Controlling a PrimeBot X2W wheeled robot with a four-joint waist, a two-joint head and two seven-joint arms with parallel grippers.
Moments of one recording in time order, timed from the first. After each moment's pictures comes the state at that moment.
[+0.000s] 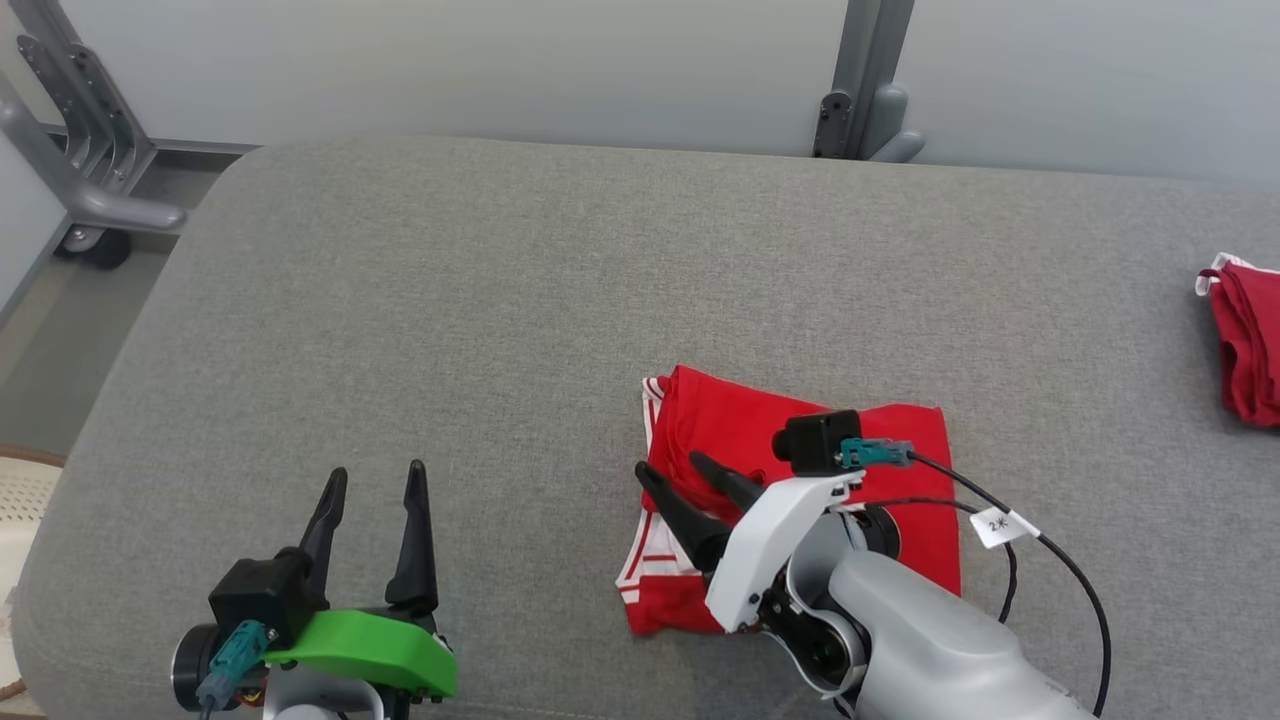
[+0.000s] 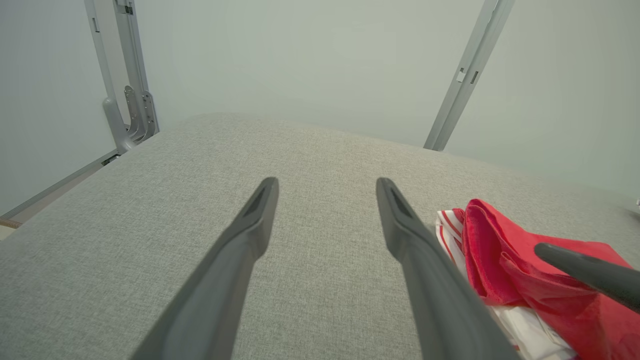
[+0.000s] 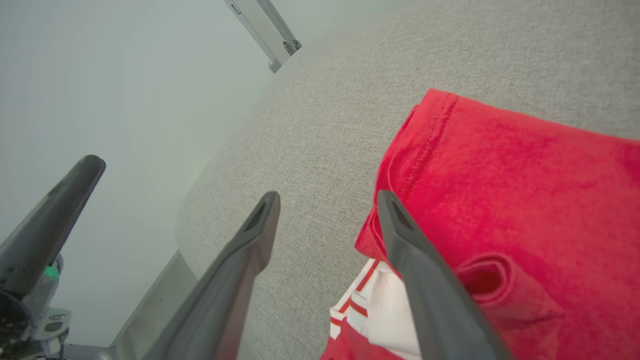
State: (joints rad) left arm -0.09 0.23 -0.37 0.18 -0.53 0.14 -0.26; right arm -0.57 -0.05 0.84 0.71 1.00 0.13 -0.12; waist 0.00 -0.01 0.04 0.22
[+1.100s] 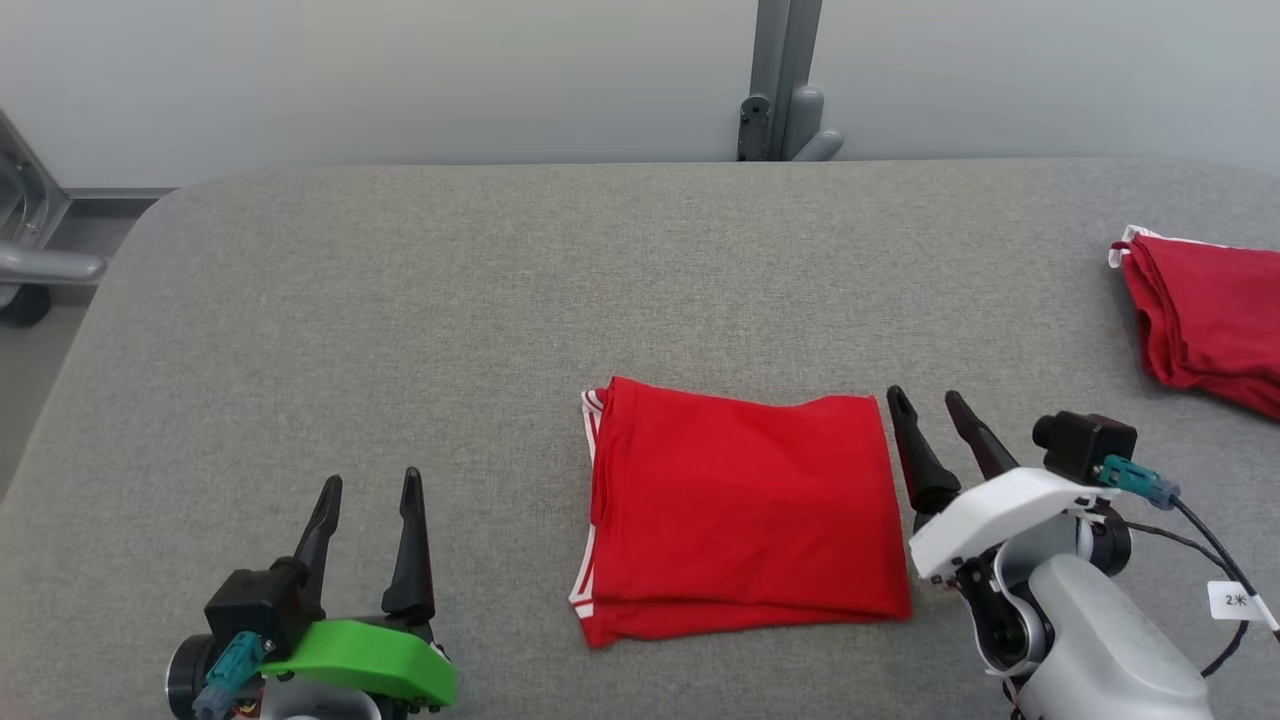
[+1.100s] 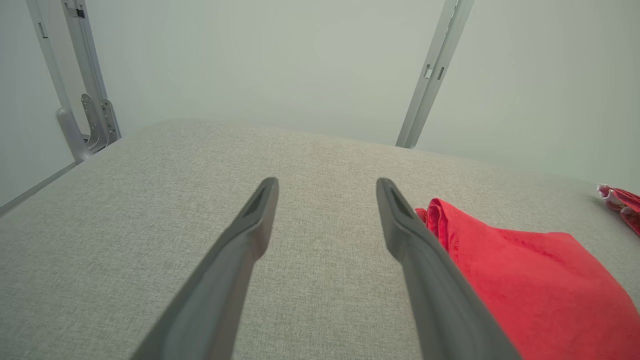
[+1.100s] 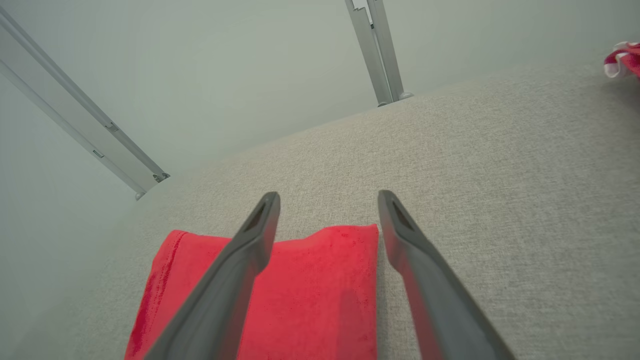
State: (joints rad) left arm -0.07 0.24 -0.37 0.16 -0.53 0.16 -0.26; right arm -0.39 -0.17 0.34 0.61 0.71 0.13 -0.26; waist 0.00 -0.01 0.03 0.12
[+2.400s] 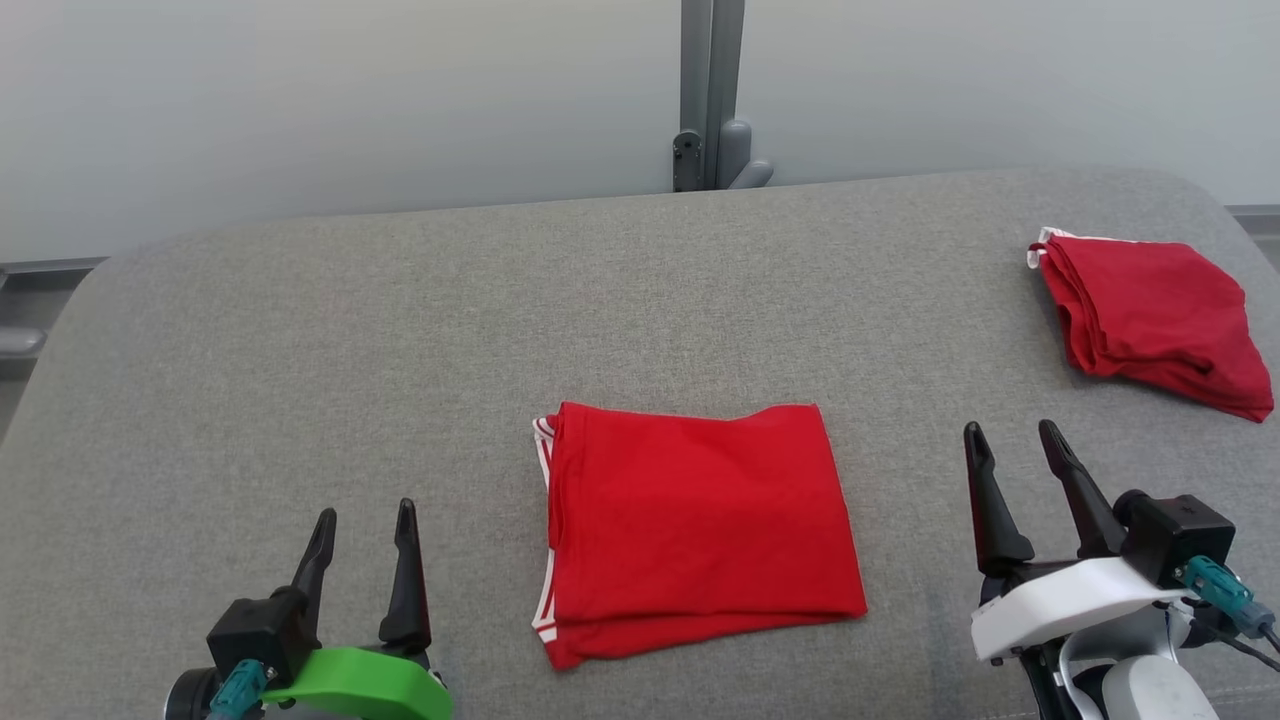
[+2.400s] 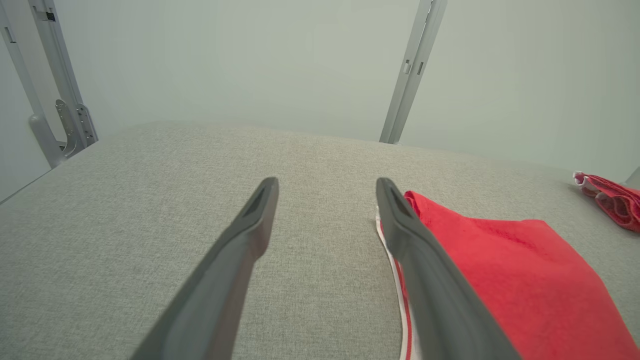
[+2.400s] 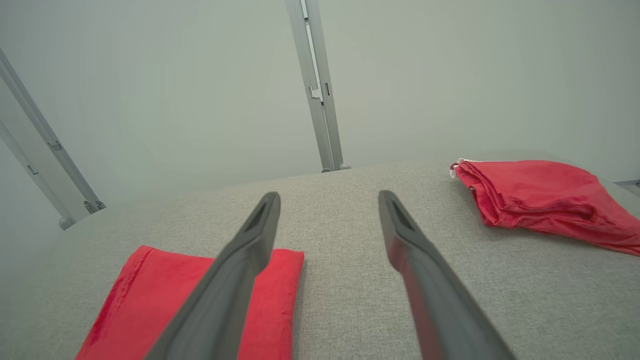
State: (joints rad) left arm -0.02 0.24 -0.36 0.16 -0.52 0.18 -0.26; right arm -0.02 -0.05 0.00 0.08 0.24 0.13 -0.16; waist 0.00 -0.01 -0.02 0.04
